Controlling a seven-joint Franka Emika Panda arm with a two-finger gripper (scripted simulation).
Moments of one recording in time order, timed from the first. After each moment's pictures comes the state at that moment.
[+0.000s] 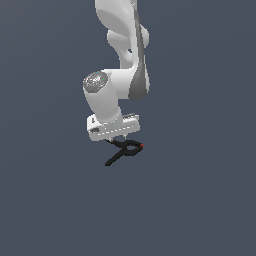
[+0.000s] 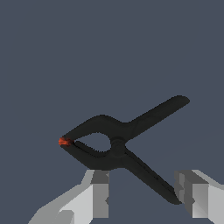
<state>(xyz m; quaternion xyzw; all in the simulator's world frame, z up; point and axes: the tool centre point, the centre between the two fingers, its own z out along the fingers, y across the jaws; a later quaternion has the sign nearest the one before) -0.017 -0.044 0.135 -0.99 -0.09 0.01 0.07</state>
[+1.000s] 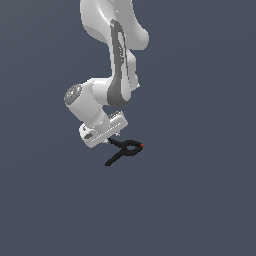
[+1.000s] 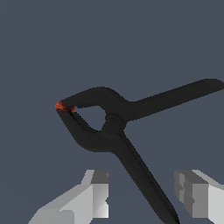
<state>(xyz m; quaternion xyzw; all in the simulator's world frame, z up) -0.044 -0.073 0.094 -0.96 -0.22 -0.01 0.17</state>
